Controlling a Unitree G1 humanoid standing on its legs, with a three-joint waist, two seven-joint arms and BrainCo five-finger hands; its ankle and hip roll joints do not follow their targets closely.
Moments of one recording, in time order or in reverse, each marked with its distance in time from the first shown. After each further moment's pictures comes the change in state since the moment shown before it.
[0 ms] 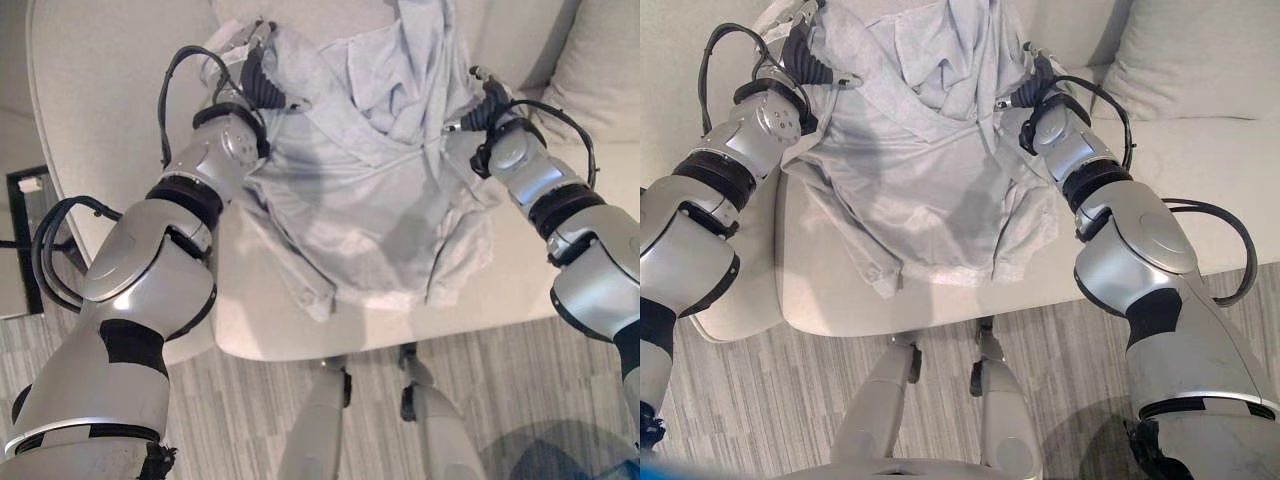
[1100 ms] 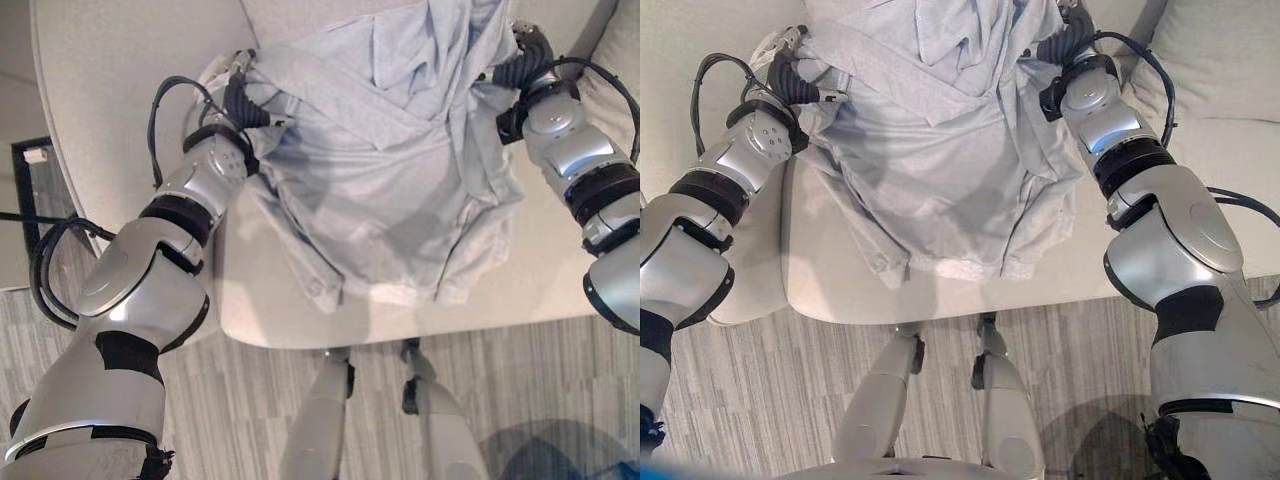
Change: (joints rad) left arm 0.085 0.035 0.017 0.023 -0.039 0.002 -0.018; right arm -0.037 -0.118 -0.042 -0.110 0.268 -0.047 0.033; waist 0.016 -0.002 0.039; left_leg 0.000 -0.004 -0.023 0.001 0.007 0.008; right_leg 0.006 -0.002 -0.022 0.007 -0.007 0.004
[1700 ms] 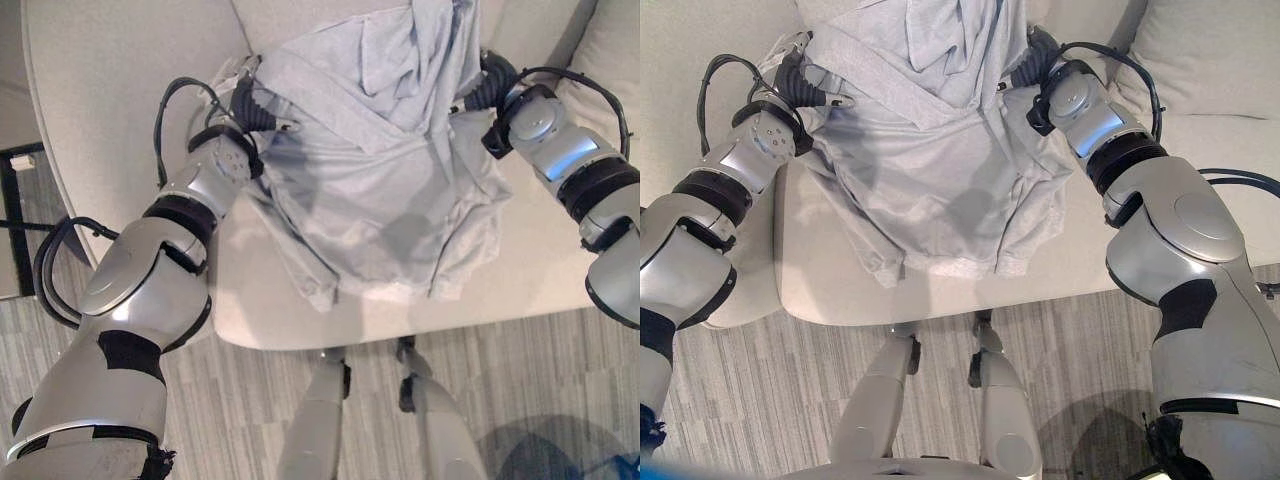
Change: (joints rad) left arm -0.011 -0.010 -0.024 0.000 0.005 -0.007 -0.029; right arm -0.051 0.005 0.201 0.010 -0.084 0.021 0.163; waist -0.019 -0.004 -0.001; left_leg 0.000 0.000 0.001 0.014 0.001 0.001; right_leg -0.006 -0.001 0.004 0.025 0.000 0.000
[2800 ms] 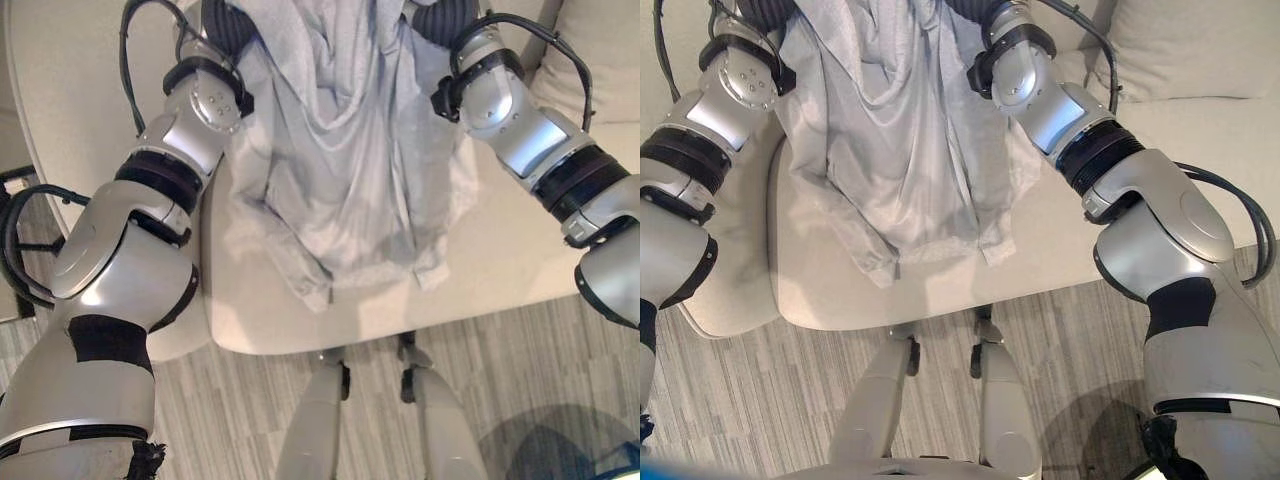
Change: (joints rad) left arm -0.153 0.048 0.106 -0.103 -0.005 -0.004 0.160; right arm -0.006 0.053 -0.235 -0.348 -0.318 -0.120 -0.400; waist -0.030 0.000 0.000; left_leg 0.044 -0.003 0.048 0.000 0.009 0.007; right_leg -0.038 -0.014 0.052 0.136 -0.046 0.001
